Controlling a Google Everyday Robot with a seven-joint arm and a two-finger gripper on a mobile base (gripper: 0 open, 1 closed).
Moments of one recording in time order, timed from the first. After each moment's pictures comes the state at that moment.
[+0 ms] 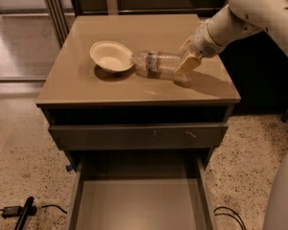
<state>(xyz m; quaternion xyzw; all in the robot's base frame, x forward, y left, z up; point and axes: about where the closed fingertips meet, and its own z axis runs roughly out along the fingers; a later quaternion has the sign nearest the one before) 0.701 -0.132 0.857 -0.62 0.71 0.06 0.33</state>
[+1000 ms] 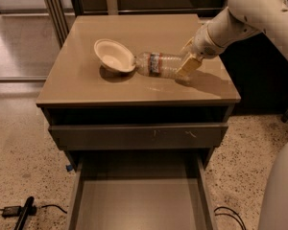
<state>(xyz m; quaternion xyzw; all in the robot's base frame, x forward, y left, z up) 0.708 -0.139 0.847 -0.61 0.72 0.05 0.32</state>
